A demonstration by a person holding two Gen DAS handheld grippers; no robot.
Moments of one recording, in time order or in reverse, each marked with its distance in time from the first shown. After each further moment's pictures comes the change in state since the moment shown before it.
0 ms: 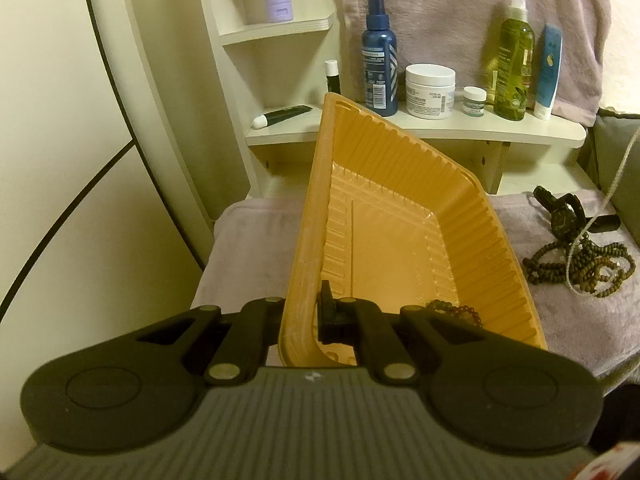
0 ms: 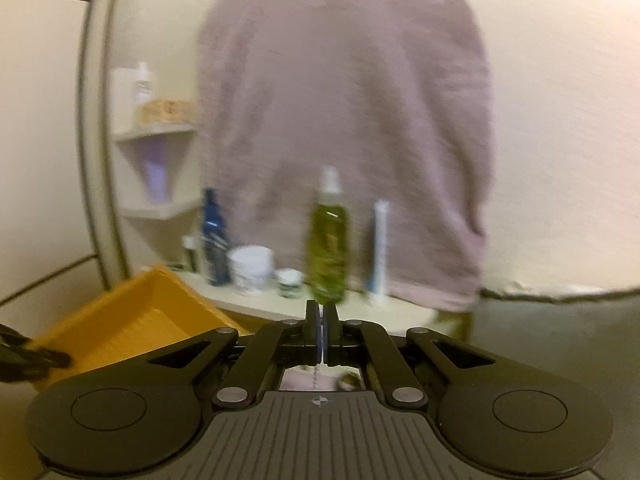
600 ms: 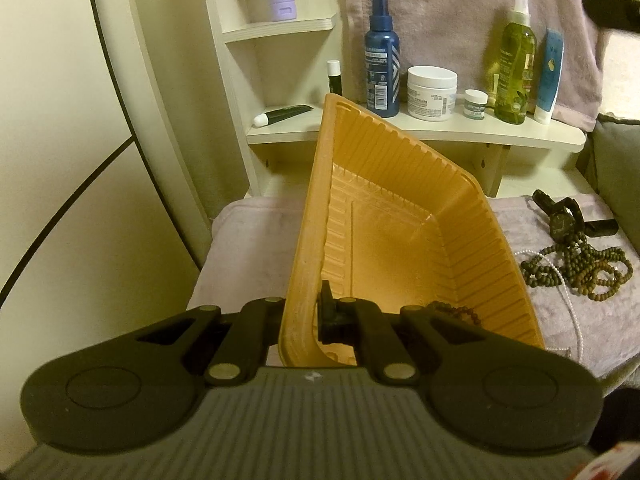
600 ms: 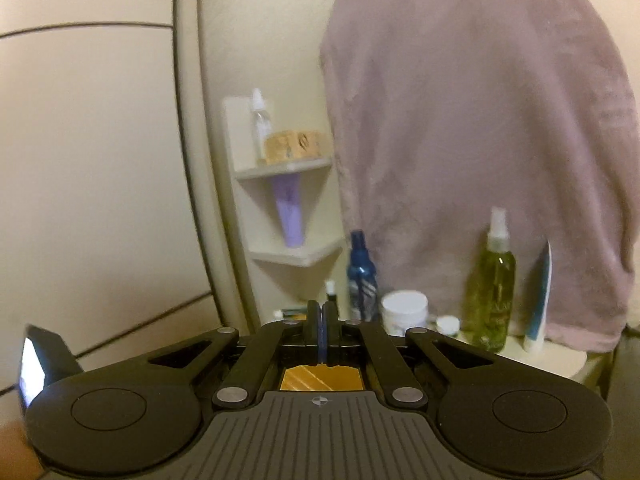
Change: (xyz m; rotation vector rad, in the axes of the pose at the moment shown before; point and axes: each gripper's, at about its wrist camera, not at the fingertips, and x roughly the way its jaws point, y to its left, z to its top) left arm 0.003 0.004 -0.002 -0.021 -0.006 -0.014; right arm 0.035 0.076 0.037 0.036 -0.031 0.298
